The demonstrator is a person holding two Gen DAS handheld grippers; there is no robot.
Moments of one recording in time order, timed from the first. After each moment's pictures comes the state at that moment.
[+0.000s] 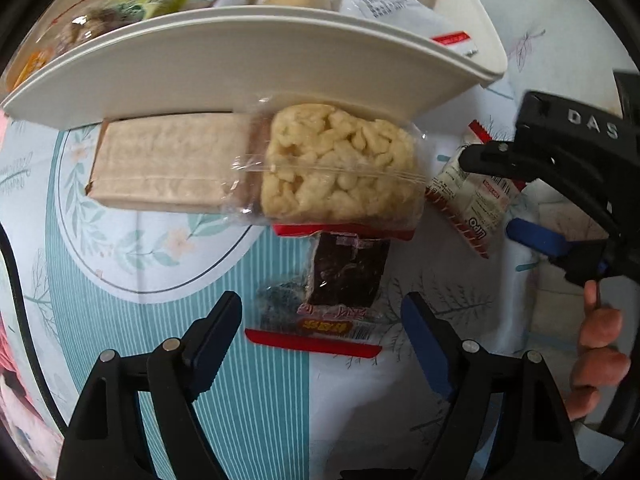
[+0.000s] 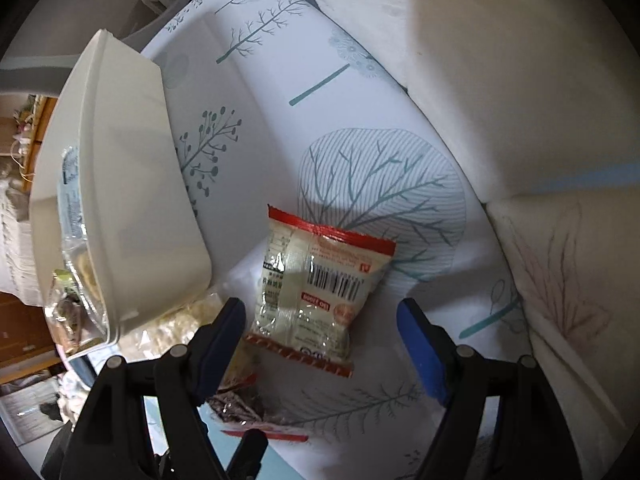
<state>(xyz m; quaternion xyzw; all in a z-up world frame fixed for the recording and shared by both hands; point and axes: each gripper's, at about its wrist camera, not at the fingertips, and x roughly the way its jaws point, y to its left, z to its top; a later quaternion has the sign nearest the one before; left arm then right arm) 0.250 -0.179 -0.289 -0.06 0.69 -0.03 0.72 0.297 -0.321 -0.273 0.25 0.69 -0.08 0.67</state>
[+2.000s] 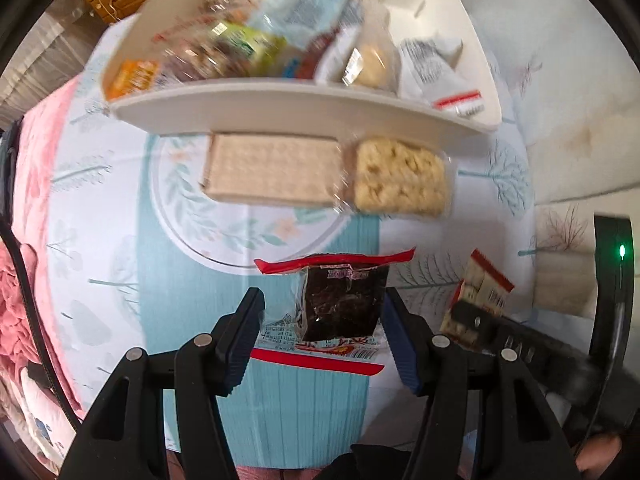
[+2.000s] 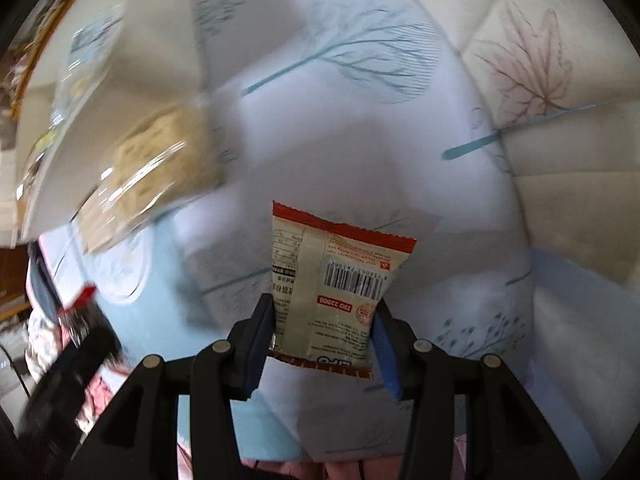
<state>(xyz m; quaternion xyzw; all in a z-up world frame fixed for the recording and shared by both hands) 0.236 -0.103 -0.224 -0.04 0.68 0.00 0.73 0.189 -0.270 -0.264 0.18 0.75 -0.04 0.63</state>
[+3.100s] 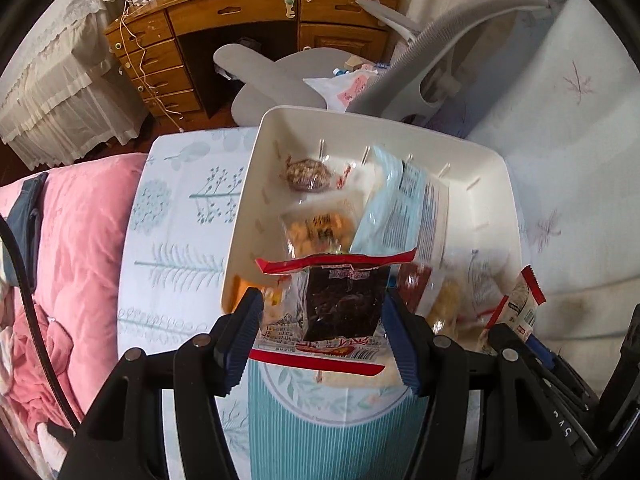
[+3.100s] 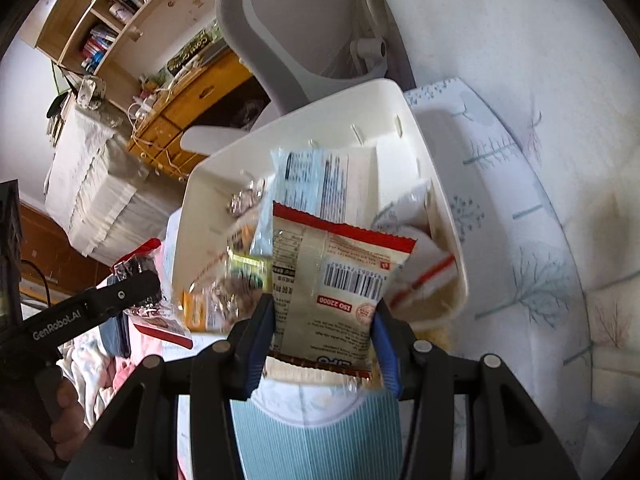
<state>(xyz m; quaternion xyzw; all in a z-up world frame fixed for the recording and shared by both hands) 0.373 -0.010 -0.133 -0.05 0.58 0.02 0.81 0.299 -0.198 -0.152 0.21 0.55 0.08 0.81</state>
